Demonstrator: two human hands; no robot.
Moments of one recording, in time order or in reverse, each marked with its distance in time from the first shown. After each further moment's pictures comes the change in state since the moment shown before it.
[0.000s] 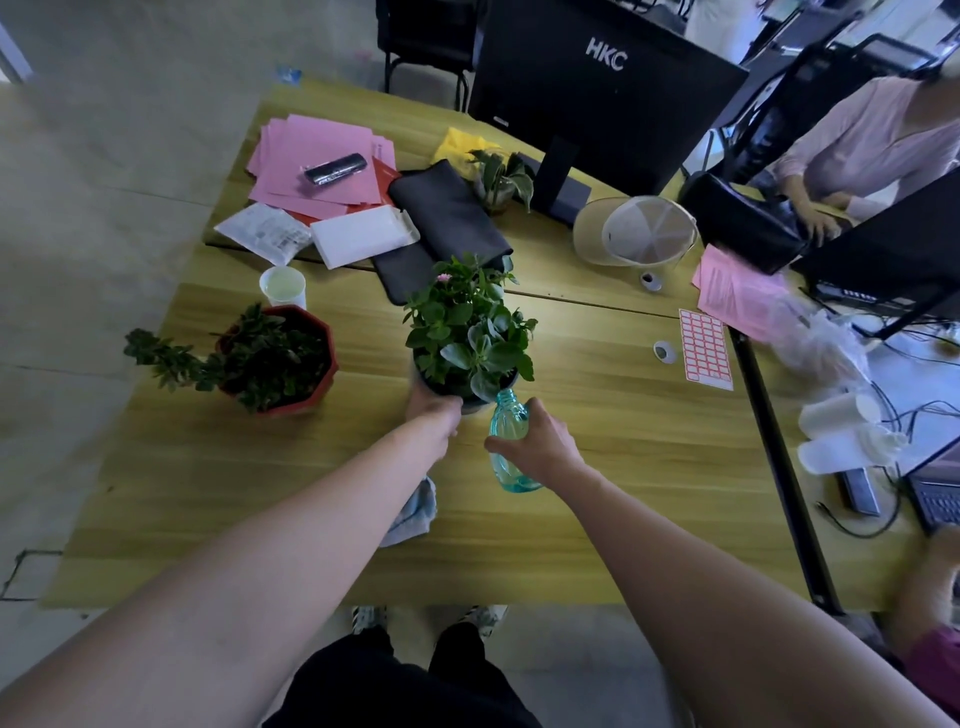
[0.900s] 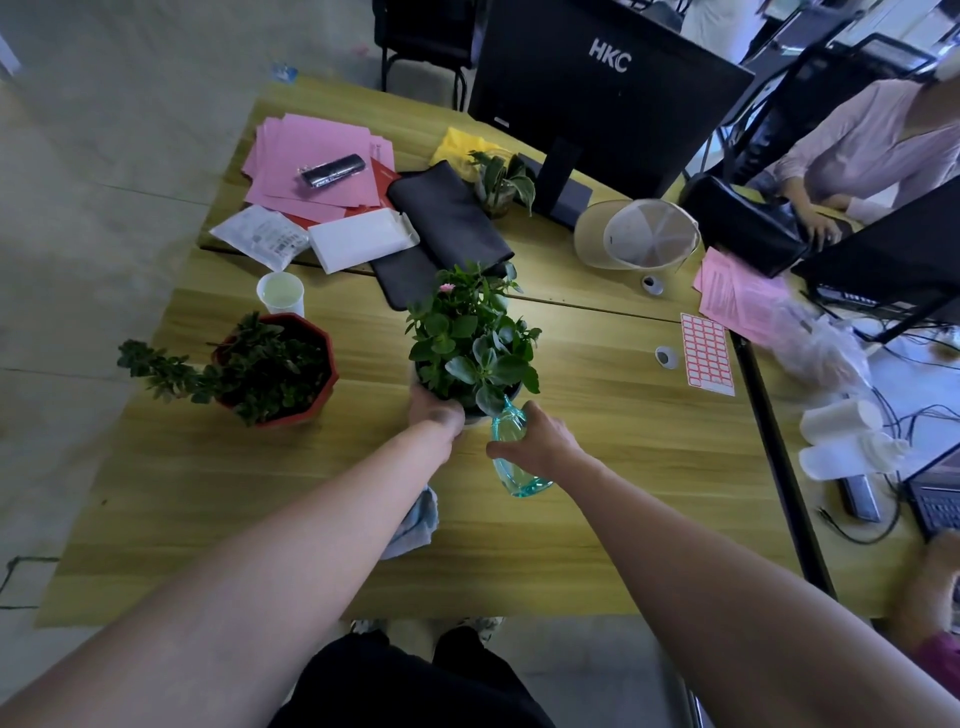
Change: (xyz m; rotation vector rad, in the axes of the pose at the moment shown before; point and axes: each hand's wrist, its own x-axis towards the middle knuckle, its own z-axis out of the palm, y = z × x) left_hand 0.026 -0.003 0.006 -0.056 0.002 -0.028; right_hand 0.022 -0.011 -0.009 -0.115 -0.102 0.016
